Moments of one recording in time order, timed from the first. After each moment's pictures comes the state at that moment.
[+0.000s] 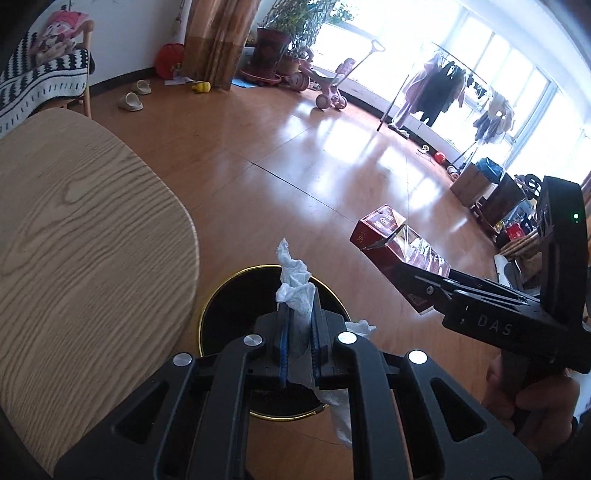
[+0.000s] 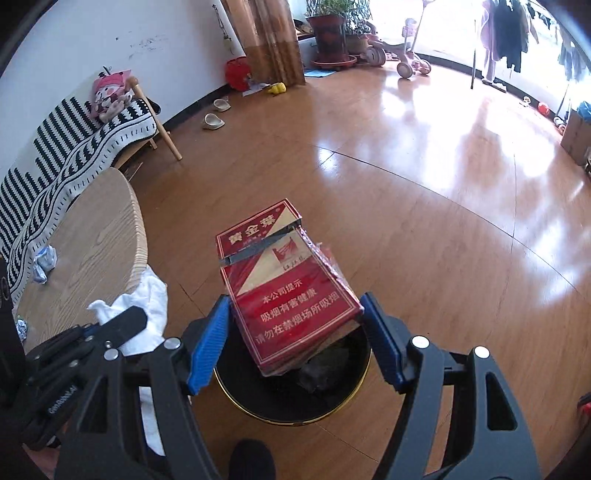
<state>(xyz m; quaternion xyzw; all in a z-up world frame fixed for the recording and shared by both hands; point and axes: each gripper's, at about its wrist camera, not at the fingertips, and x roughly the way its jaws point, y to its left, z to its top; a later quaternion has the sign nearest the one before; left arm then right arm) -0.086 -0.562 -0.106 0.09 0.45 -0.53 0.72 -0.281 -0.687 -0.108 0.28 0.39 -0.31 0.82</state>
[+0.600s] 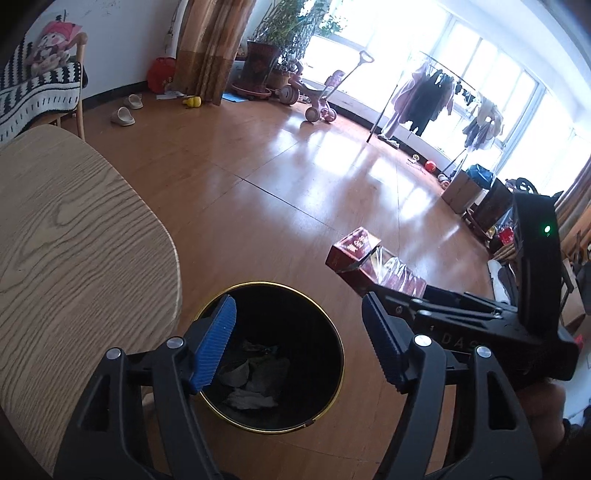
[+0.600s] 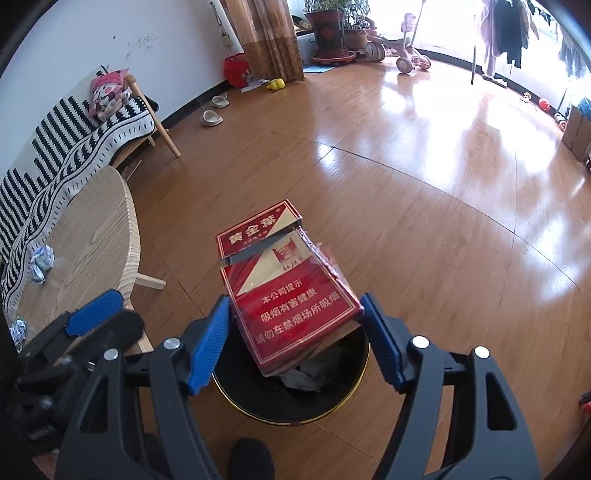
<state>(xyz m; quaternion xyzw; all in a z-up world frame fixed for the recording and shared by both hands) -0.096 -0.558 -0.092 0.07 0.42 -0.54 0.72 -0.265 -0.675 -0.112 0.29 0.40 -0.30 0.82</state>
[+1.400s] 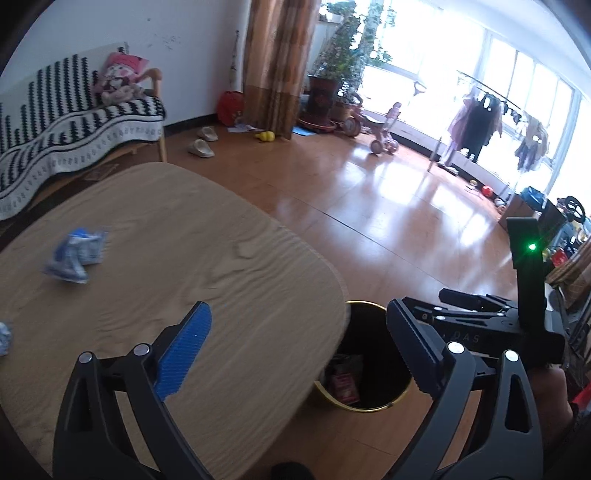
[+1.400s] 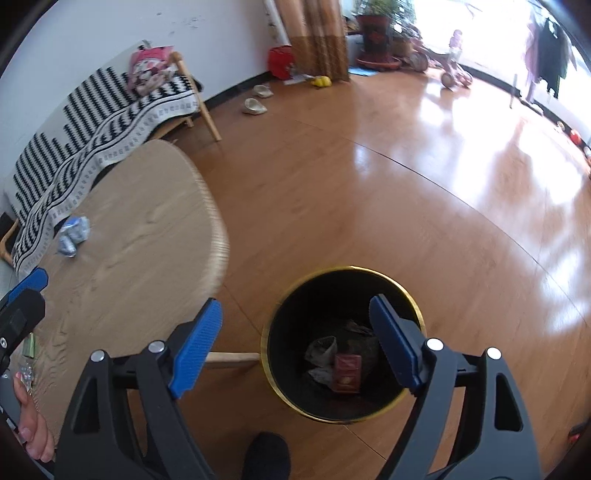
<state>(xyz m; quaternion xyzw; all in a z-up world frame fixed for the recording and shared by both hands) -0.039 -0.428 -0.011 0.09 0.37 -0.43 0.82 -0.194 -0.604 -0.076 0.24 0.41 -0.23 0.85</state>
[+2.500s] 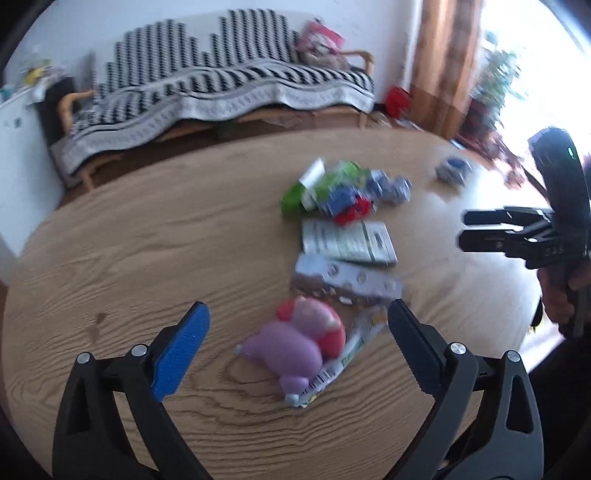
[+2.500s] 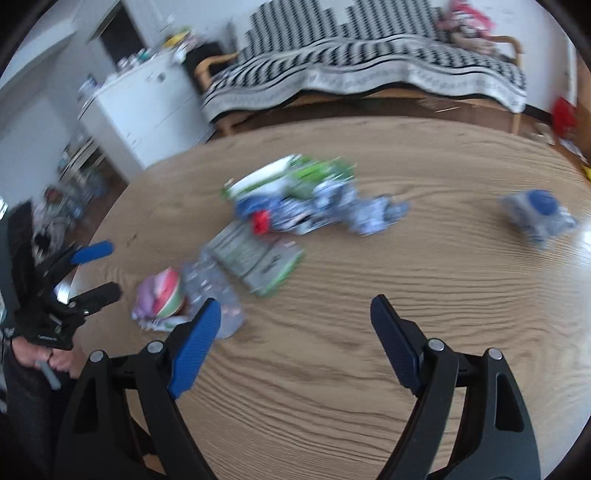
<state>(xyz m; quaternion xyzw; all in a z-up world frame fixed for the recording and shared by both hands) 0.032 0.056 -0.031 0.07 0.43 -0.20 0.88 0.043 -0.149 -0.045 0.05 0.47 0.21 0.85</state>
